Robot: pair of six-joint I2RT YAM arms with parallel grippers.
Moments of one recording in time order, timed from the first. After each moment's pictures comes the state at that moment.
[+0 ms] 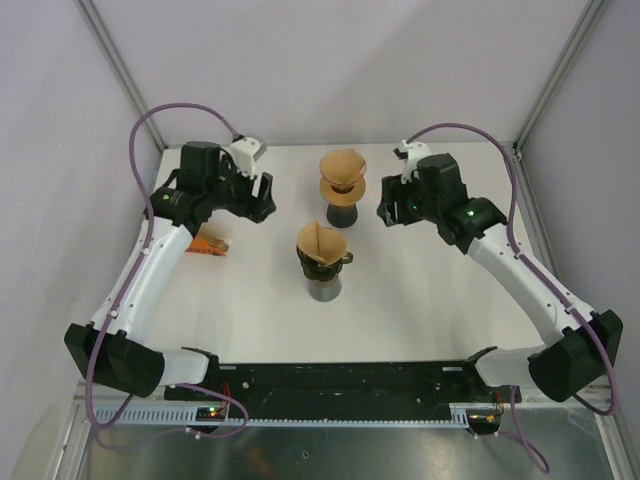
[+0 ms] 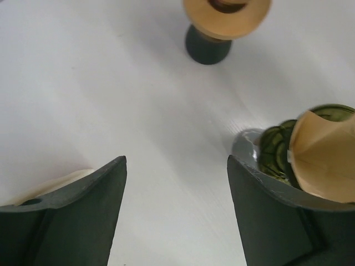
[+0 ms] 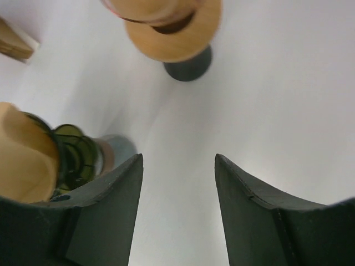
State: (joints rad) left arm -0.28 1.31 1.39 -0.74 0.31 0.16; right arm 0.53 1.33 1.33 -0.56 -0.05 0.17
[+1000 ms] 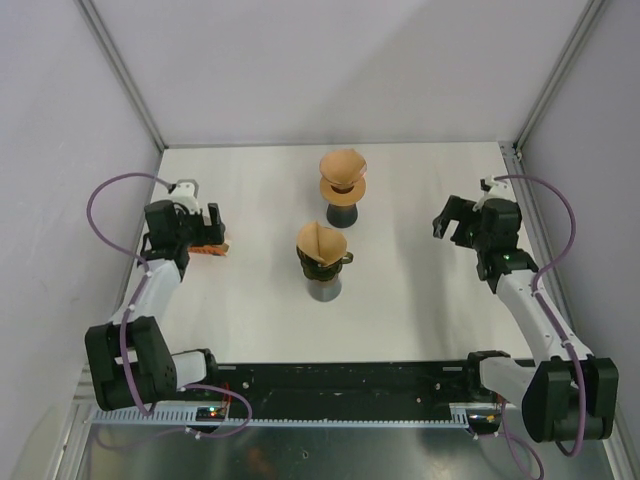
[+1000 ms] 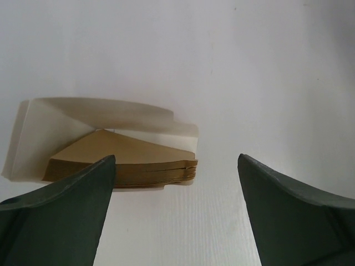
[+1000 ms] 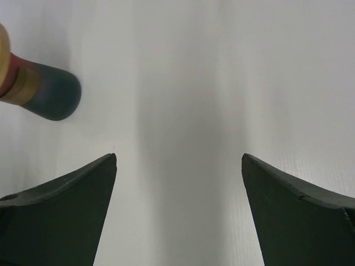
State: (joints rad) left arm 0.18 1.23 0.73 -0.05 0.24 0.07; right arm 0.05 1.07 0.75 -0.16 -0.06 0.31
